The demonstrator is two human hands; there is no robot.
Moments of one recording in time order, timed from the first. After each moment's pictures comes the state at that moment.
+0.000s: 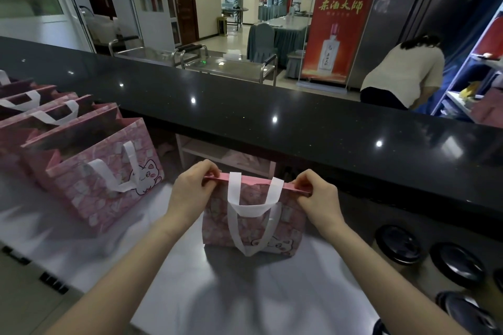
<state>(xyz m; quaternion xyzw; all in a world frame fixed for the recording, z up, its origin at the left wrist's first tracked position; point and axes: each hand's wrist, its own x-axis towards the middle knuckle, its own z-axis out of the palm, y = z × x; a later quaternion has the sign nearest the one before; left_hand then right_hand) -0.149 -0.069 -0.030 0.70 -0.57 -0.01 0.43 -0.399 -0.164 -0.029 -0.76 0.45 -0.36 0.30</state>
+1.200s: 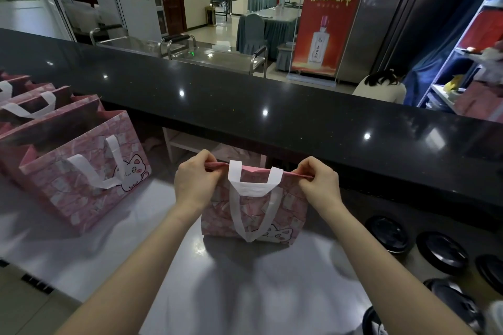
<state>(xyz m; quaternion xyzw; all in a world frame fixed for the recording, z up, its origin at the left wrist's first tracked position) -0.171 -0.104 -0.039 0.76 -0.46 -0.01 0.45 -0.409 -0.187 -0.027 -0.73 0.48 -0.39 0.29</state>
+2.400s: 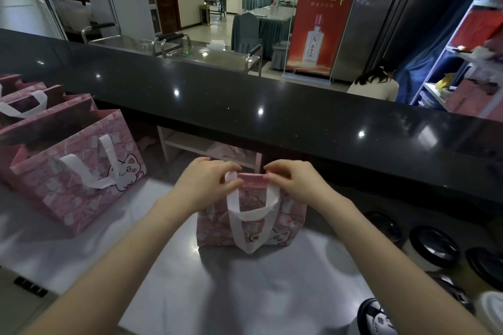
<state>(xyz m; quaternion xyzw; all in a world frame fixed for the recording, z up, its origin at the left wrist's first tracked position) -0.179 -0.098 -0.016 0.65 -0.72 0.03 0.24 -0.394 -0.181 0.002 -0.84 0.43 -0.15 0.29</state>
